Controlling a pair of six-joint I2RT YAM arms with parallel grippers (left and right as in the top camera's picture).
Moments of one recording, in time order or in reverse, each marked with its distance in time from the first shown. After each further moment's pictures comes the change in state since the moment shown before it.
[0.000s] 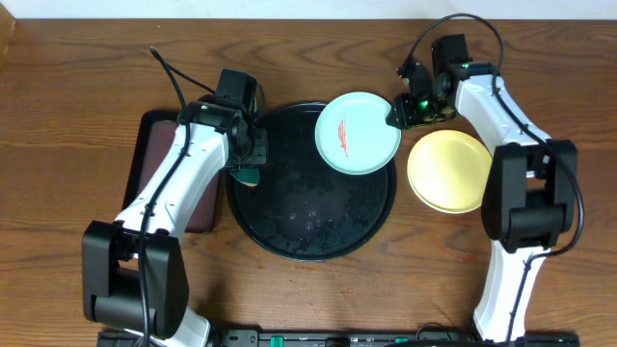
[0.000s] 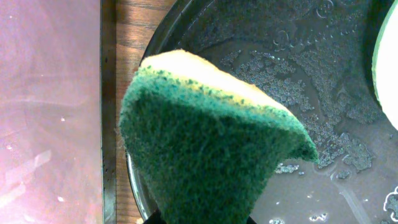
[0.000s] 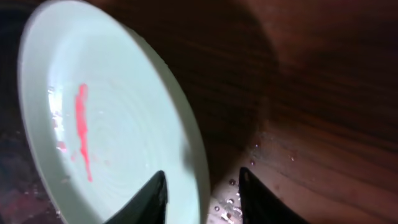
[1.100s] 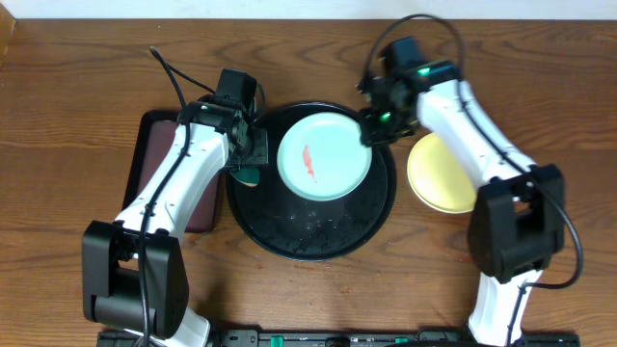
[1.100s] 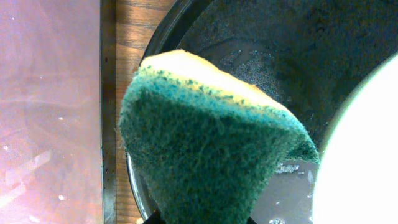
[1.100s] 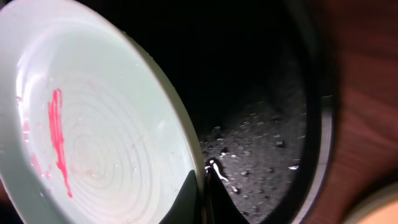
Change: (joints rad) left arm 0.000 0.000 0.000 0.000 0.000 0.000; right arm 0.243 -0.150 0.010 -0.229 0.106 0.173
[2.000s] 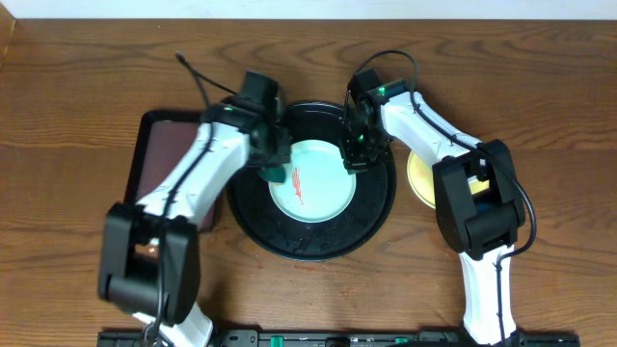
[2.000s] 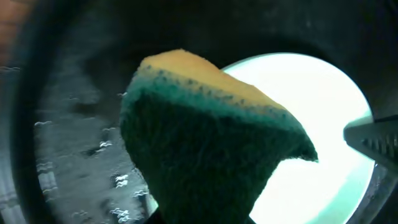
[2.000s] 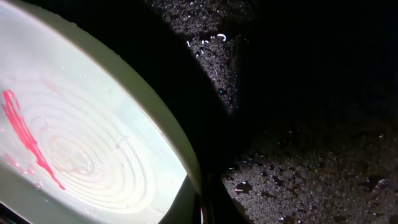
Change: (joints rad) left arm -0.099 0.085 0.000 0.113 0.130 -0.103; right arm 0.061 0.195 -0.004 -0.004 0.002 0.133
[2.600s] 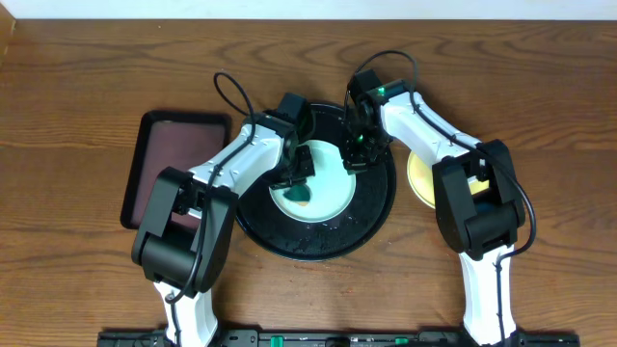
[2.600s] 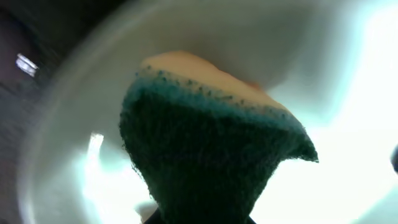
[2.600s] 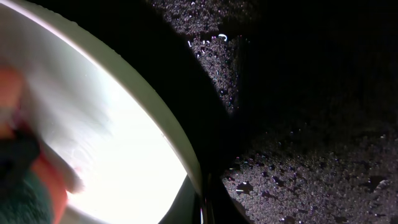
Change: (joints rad) left arm -0.091 0.166 0.001 -0.010 0.051 -0.267; right arm 0.001 0.000 0.000 0.000 0.000 0.000
